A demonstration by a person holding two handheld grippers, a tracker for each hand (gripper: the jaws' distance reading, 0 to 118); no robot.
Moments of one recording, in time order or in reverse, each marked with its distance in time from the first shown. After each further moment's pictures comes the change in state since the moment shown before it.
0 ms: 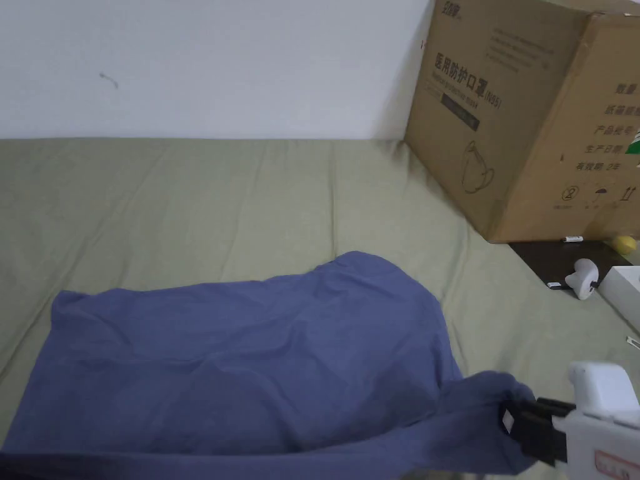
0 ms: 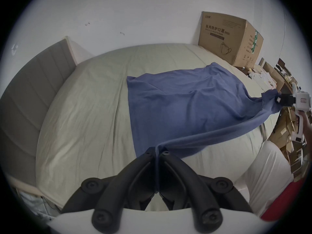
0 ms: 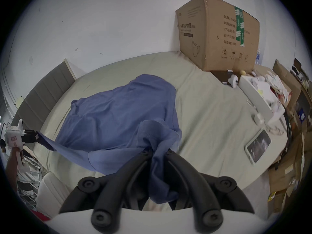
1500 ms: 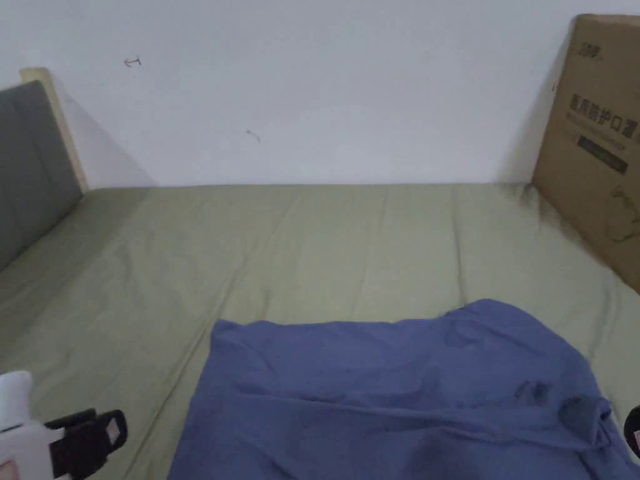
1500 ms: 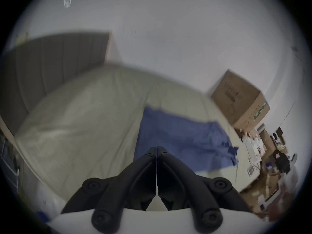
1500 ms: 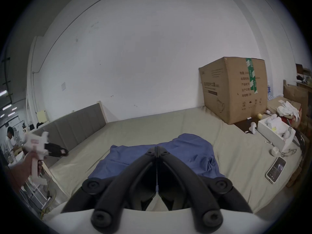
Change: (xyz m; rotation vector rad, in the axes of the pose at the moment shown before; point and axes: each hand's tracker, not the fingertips) left arm -0.062 -0.013 0.050 0.138 -0.062 0.512; right arm -0.110 -0.033 0.092 0.542 0.217 0.040
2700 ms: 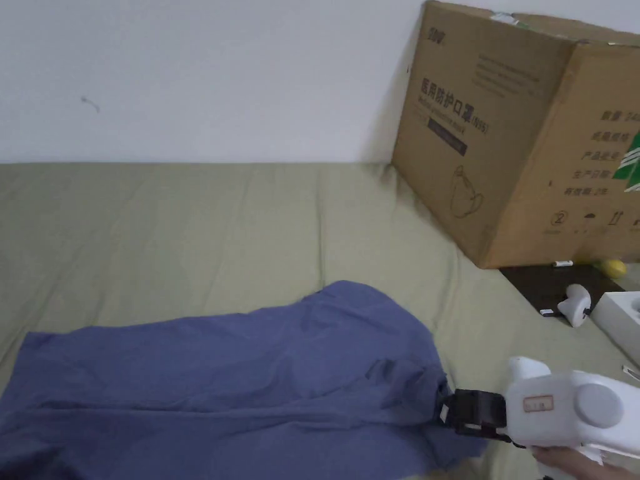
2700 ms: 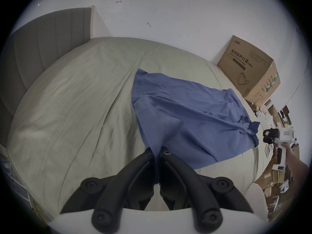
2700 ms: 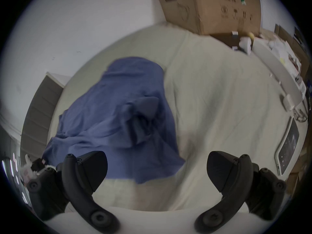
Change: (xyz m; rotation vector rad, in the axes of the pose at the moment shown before) left arm 0.029 -0.038 -0.103 -0.057 0.047 -0.158; right arm 0.215 -0.055 -0.199 -0.804 -0.257 -0.346
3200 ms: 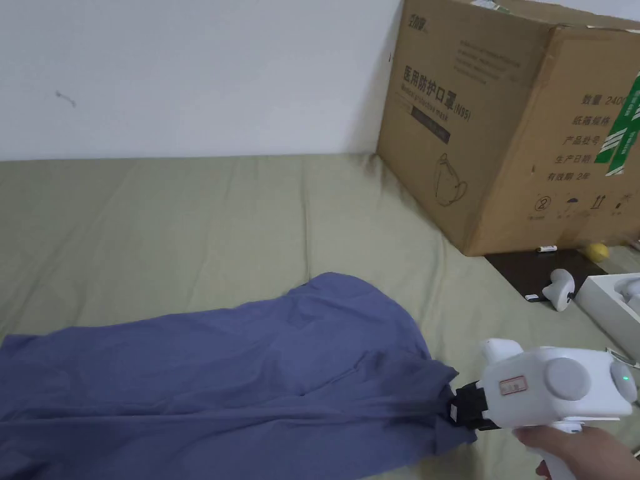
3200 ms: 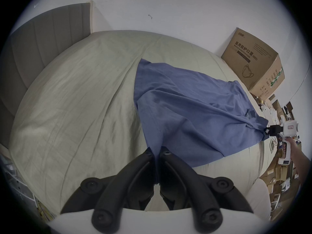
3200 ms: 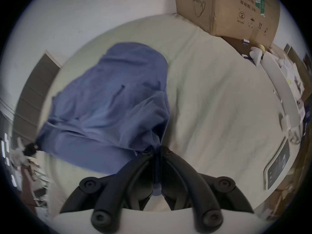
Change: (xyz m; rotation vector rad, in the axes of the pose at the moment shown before) left arm 0.007 0.001 -0.003 -0.070 0.021 -0.004; right arm 0.003 0.005 0.020 -0.006 0.018 0.148
